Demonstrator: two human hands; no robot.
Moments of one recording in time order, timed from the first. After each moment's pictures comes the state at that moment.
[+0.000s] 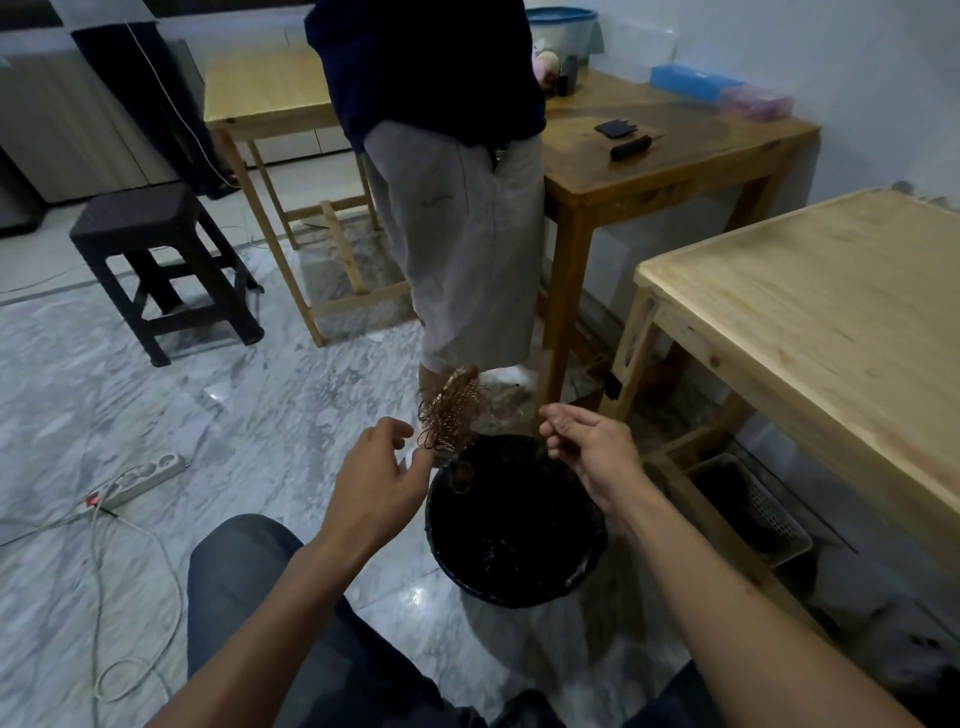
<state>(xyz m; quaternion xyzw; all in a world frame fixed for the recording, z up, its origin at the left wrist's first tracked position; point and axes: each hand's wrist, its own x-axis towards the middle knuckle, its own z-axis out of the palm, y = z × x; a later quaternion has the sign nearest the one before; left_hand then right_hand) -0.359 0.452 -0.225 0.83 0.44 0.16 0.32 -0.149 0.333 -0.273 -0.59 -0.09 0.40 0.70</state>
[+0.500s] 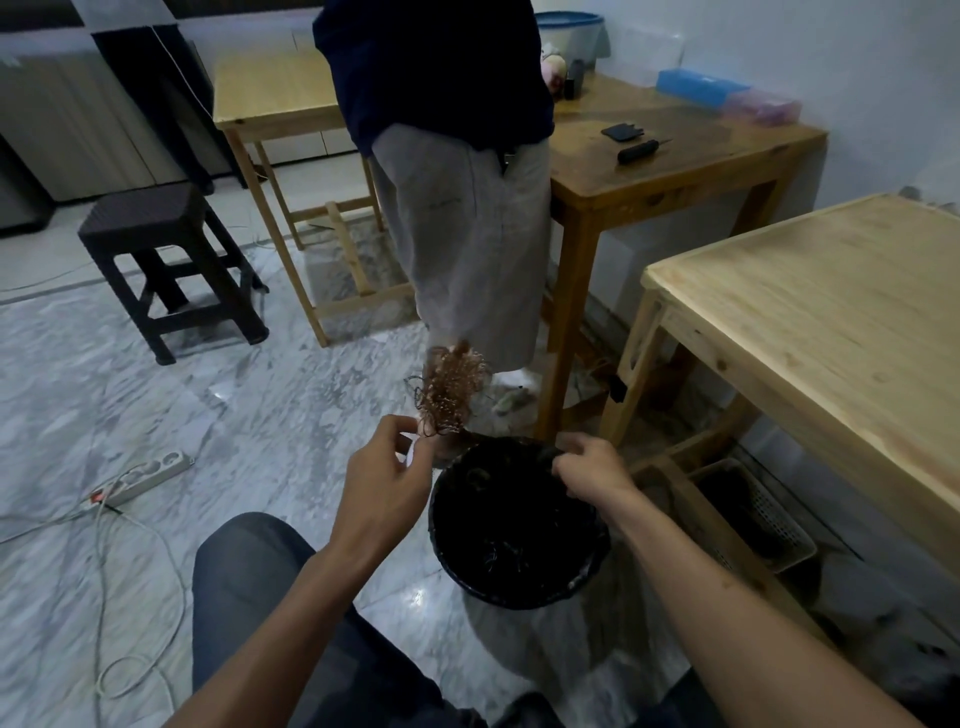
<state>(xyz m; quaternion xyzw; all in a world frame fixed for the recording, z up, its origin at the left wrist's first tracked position) -0.360 0.442 -0.219 0.76 0.43 0.24 0.43 -0.142 0.336 -0.297 -0.83 -0.14 0.38 0.39</state>
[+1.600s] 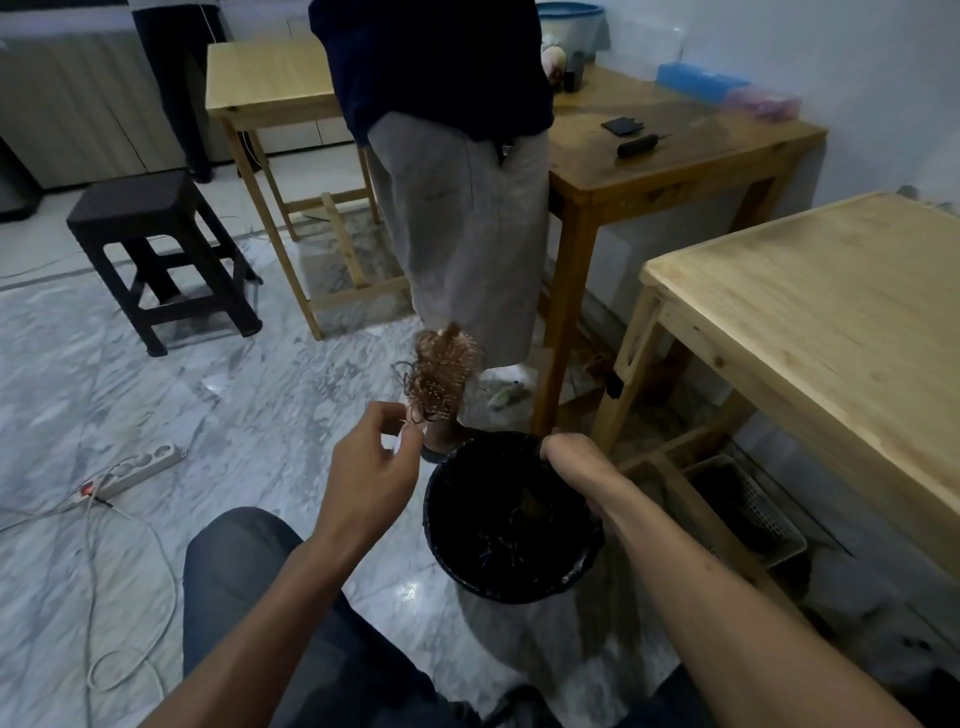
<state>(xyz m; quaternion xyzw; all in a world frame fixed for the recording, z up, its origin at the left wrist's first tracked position) -0.363 0.453 -0.224 0.76 0.42 0.27 0.42 -0.152 0.349 -0.271 -0.83 -0.12 0.44 0.32</state>
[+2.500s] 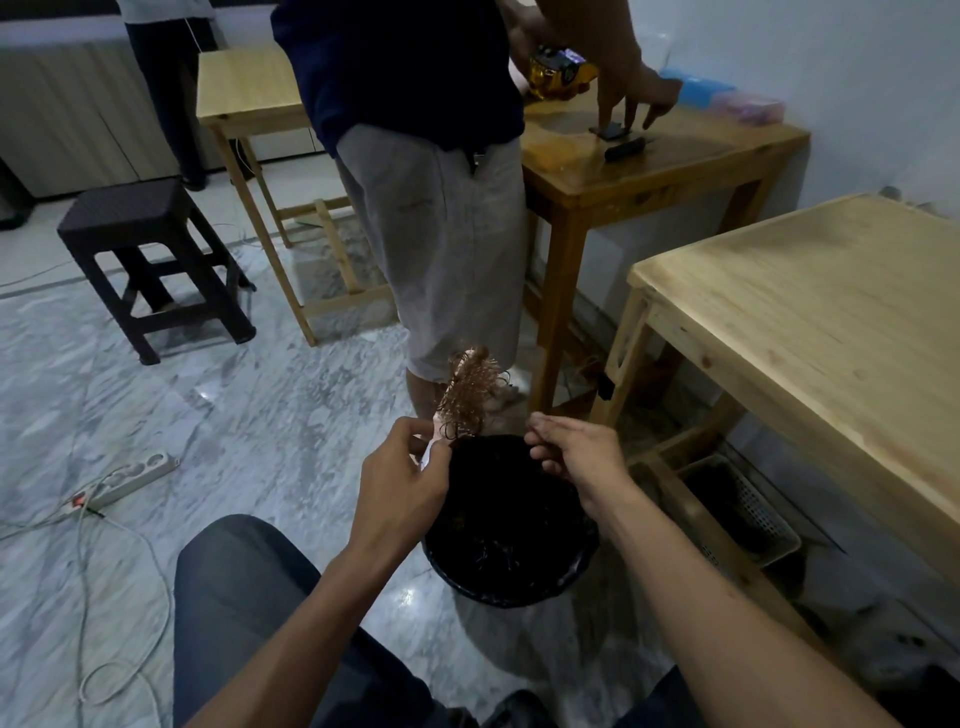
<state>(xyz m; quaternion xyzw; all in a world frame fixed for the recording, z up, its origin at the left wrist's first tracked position) -0.340 0.426 -0.228 0.75 0.41 0.28 0.44 -0.158 0.336 -0.269 -0.66 -0.05 0.39 0.65</state>
